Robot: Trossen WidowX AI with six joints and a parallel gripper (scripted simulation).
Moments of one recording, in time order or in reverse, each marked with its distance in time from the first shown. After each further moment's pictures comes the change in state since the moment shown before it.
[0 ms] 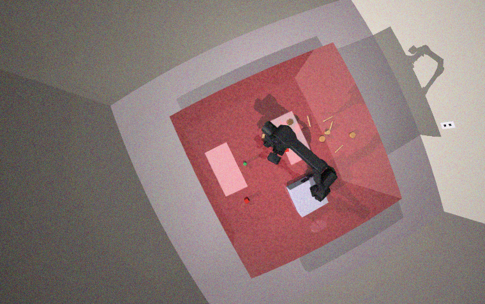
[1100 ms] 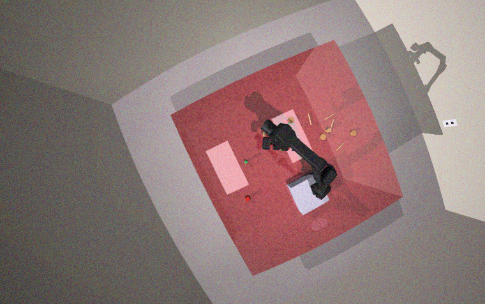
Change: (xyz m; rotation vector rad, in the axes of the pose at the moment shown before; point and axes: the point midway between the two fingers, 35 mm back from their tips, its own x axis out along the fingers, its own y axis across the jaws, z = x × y) arm -0.001 0.000 0.003 1.139 -0.011 -0.023
